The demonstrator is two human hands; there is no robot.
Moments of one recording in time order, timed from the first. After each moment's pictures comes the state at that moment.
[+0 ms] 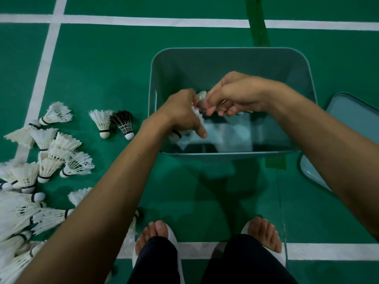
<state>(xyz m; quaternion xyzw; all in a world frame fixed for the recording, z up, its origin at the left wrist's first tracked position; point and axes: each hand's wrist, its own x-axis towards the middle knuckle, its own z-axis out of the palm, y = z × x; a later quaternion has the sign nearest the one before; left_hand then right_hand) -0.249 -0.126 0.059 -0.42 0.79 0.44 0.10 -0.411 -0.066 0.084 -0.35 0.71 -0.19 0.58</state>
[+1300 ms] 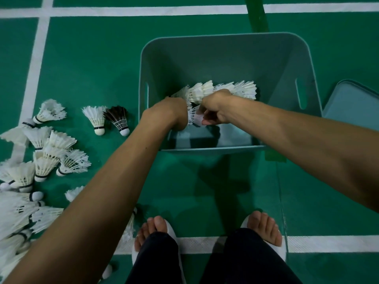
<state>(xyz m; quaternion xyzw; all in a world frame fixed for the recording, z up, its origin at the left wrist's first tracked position) -0.260 -0.127 0.038 -0.41 0.83 0.22 0.30 -0.381 -0.077 0.004 -0.10 0.82 -0.24 0.50</state>
